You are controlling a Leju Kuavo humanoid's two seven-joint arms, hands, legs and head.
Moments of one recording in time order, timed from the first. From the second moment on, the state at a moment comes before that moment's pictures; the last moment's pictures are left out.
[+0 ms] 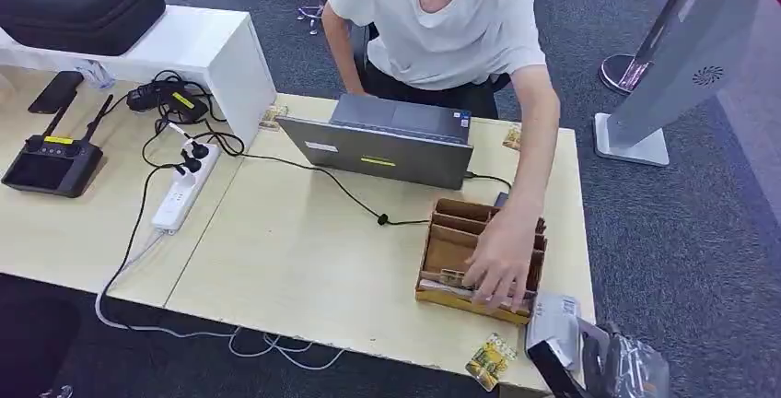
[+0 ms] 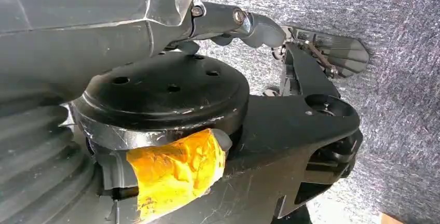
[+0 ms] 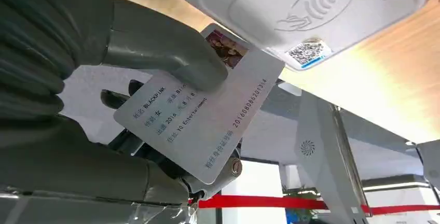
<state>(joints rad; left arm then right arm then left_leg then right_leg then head) -0.11 -0.05 -1.24 -0.13 1.57 0.12 -0.06 0.16 0.11 -0.13 -1.36 1.23 -0.28 -0.40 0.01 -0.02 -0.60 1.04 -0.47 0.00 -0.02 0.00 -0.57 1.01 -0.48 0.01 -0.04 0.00</state>
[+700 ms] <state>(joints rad) -0.11 -0.04 -1.25 -0.13 1.56 0.10 -0.05 0.01 0.11 -0.08 -1.53 1.23 -0.27 -0.32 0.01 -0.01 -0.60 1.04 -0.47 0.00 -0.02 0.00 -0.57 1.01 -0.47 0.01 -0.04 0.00</state>
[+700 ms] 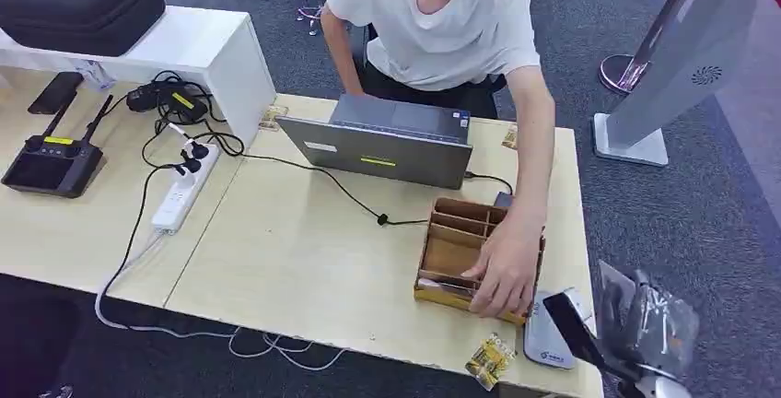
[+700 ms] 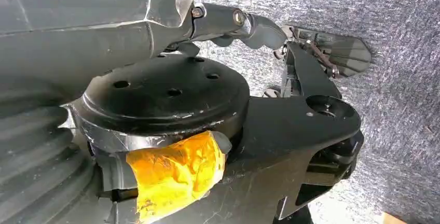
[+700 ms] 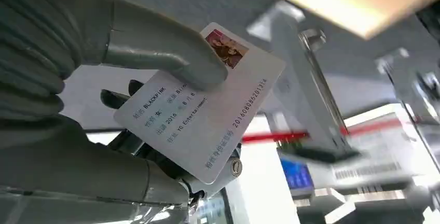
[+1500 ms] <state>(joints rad) -0.13 -0.03 -1.37 -0.13 1.52 0.09 -0.05 -0.65 0.09 0.08 -1.19 1.38 -0.15 0.00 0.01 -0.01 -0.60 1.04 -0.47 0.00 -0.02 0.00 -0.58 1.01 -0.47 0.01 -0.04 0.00</state>
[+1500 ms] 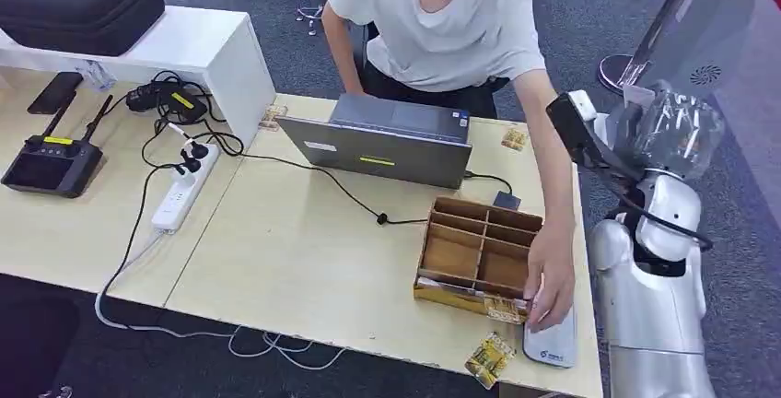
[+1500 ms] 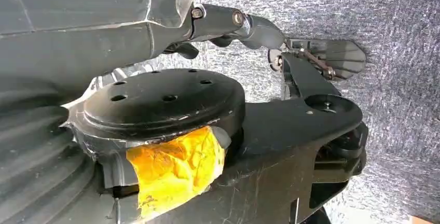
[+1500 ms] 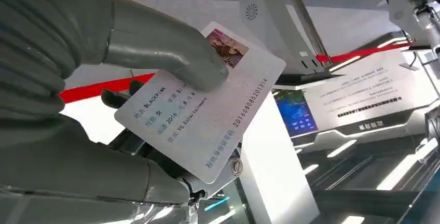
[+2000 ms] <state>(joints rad) -0.13 -0.03 -1.37 -0.13 1.52 0.09 -0.05 -0.67 0.11 0.08 -1.14 1.39 -0.15 0.00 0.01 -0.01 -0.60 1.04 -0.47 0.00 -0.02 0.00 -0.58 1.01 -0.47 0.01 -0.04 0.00</state>
